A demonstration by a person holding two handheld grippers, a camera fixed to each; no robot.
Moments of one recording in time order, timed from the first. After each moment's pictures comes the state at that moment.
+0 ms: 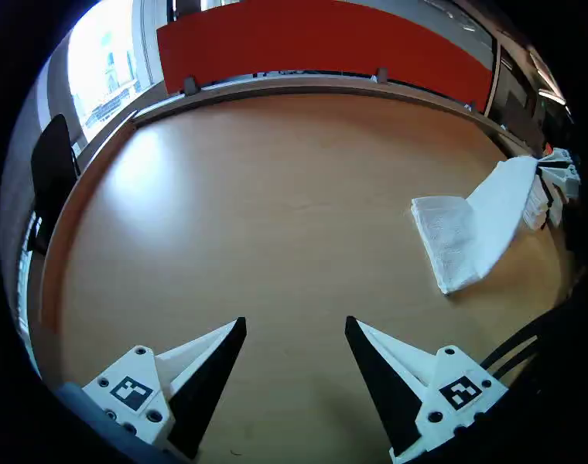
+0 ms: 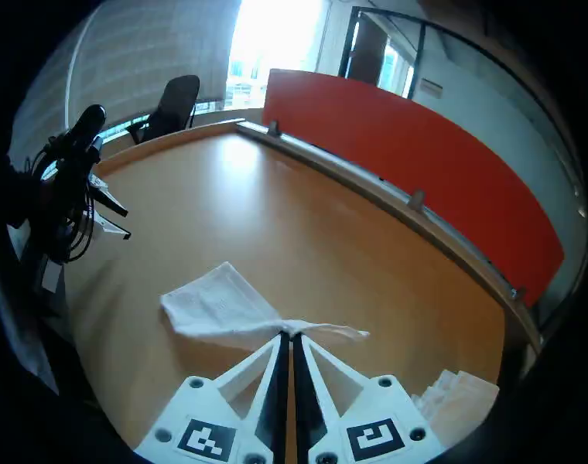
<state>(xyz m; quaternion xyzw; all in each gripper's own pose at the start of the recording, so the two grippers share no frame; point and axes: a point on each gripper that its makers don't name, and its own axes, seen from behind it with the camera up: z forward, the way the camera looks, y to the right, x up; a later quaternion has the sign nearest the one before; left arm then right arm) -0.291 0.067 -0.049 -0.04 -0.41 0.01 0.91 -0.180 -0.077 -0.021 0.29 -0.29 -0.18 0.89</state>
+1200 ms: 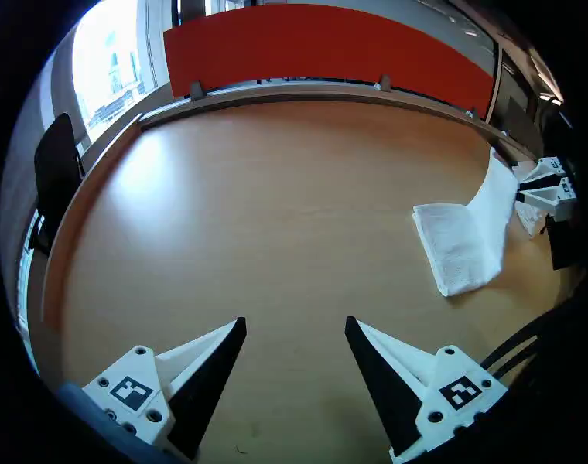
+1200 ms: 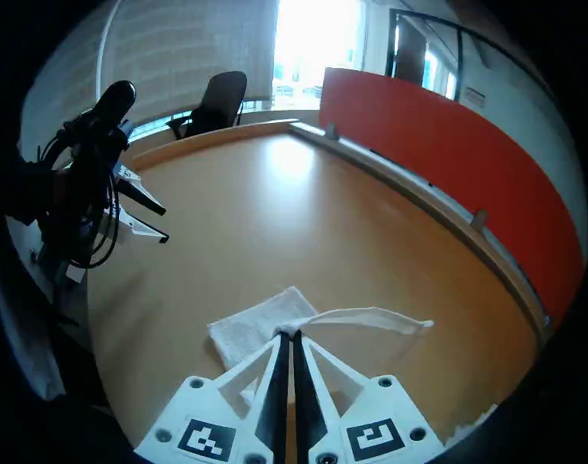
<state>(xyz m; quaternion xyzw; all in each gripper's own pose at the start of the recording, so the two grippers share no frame) -0.283 0.056 -0.052 -0.04 -0.40 0.00 0.92 -0.208 -0.186 -0.027 0.39 -0.29 -0.18 0.86</state>
